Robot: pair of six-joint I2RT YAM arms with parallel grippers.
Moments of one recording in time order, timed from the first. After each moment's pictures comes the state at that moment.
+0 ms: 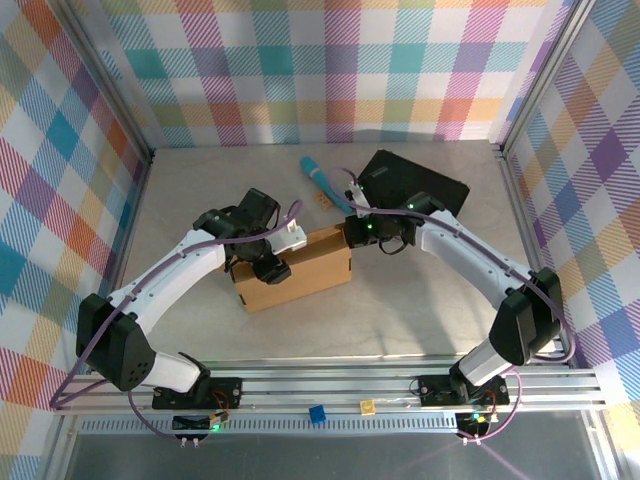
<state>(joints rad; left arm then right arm) -0.54 1.41 1.21 -0.97 0.12 0.52 0.64 1.56 1.39 -0.81 -0.17 0.33</state>
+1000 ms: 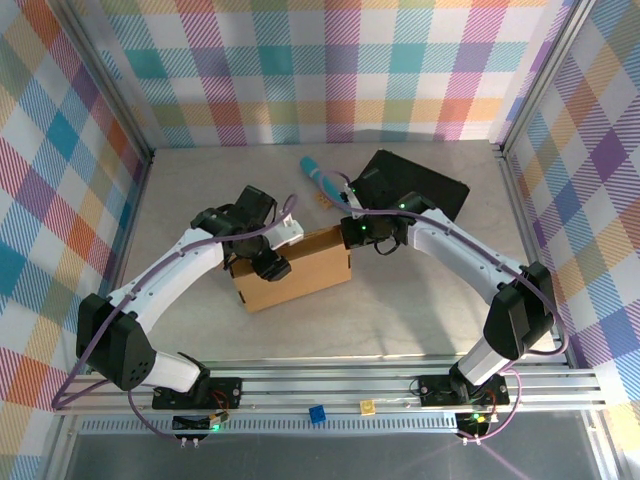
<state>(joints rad) -0.51 1.41 1.21 -0.93 0.12 0.46 0.67 1.59 1.39 -0.79 -0.09 0.31</state>
